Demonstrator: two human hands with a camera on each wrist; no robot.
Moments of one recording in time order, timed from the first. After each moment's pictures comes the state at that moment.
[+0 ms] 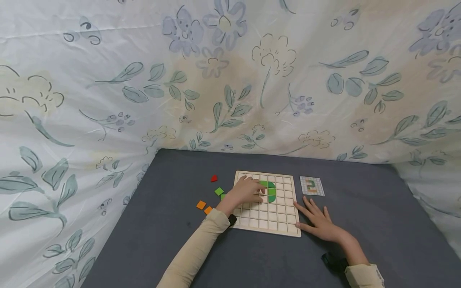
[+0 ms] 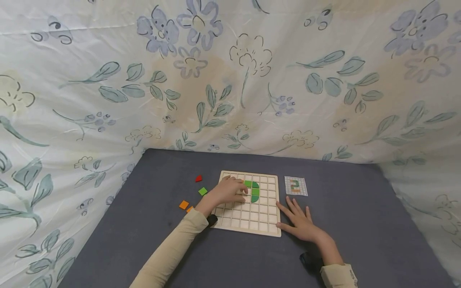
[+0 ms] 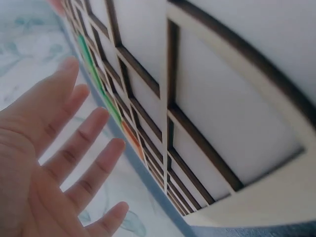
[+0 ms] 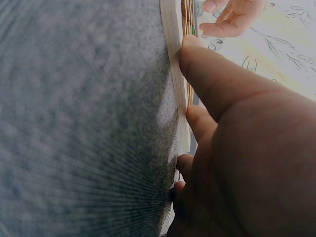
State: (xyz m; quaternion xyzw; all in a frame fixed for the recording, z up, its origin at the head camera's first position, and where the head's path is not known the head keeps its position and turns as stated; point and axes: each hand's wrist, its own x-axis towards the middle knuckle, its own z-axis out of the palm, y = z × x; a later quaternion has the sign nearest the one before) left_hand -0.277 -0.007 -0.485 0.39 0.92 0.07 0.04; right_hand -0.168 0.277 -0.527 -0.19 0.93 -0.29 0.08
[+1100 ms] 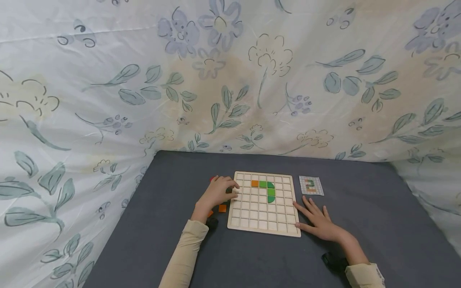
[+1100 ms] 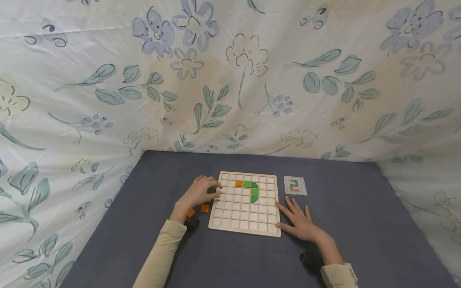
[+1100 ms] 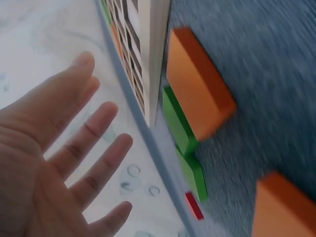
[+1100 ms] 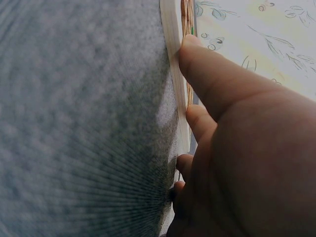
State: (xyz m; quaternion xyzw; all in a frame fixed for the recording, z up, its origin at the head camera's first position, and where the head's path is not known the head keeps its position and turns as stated) left_hand -0.270 -0.088 -0.485 0.30 0.94 0.18 0.01; right_hand -0.165 0.278 -0.529 -0.22 0.92 -0.32 0.04
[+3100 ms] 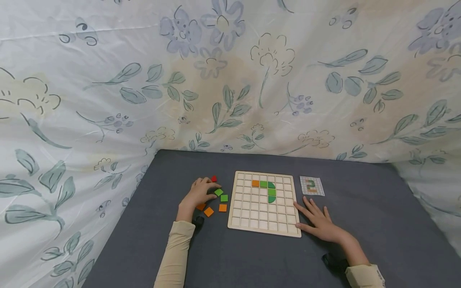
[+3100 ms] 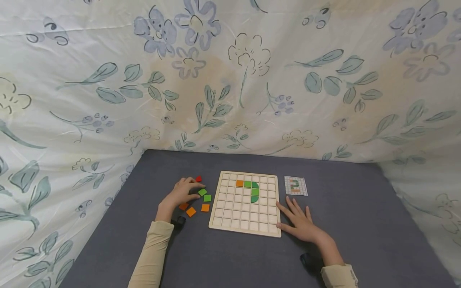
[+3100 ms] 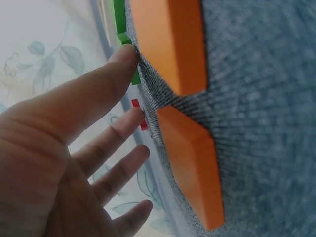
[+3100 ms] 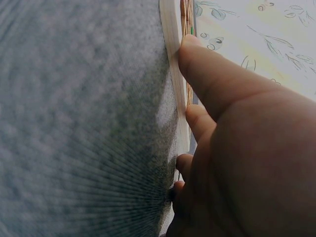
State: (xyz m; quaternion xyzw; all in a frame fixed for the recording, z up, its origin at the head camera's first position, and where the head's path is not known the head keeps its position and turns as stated) left_hand -0.270 -0.145 -0.496 0.20 0.96 0.18 0.05; right_hand -0.165 0.276 -0.523 -0.19 0.93 -0.30 0.08
